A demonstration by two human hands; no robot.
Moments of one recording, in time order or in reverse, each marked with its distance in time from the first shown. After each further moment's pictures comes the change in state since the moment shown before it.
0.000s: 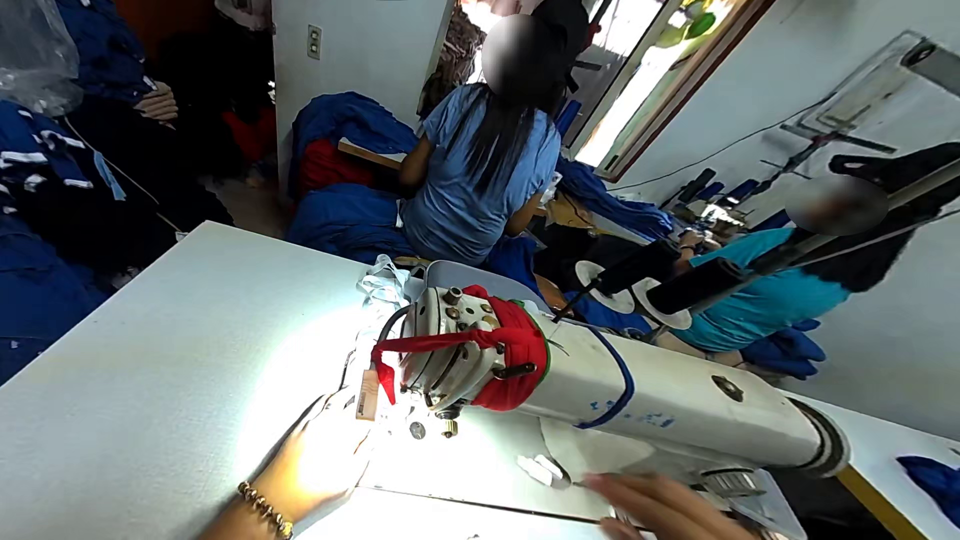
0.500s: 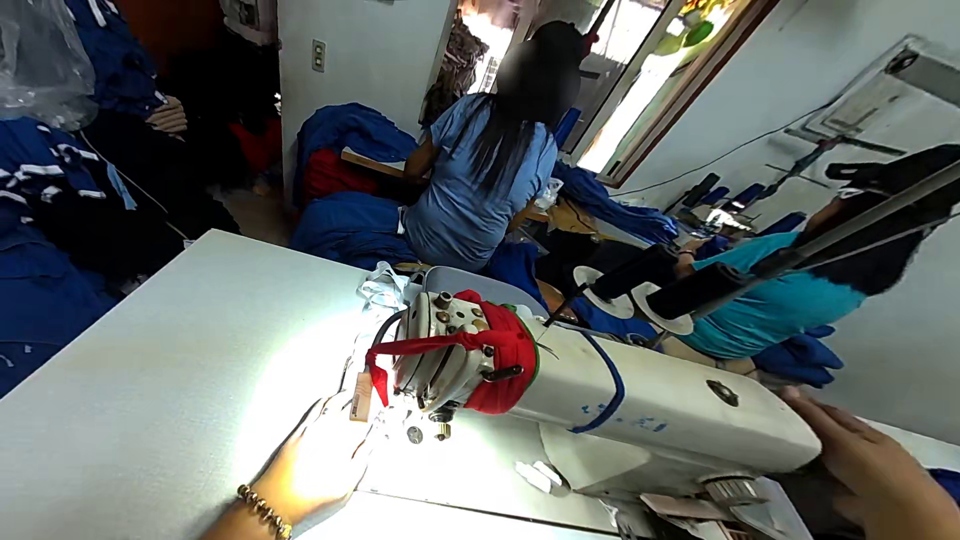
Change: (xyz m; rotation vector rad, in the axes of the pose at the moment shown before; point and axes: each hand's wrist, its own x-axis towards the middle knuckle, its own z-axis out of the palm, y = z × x) left_hand 0.001 -0.001 0.005 -0.037 -0.074 -0.042; right_hand -0.020 0.226 -0.092 0.252 0.424 0.958
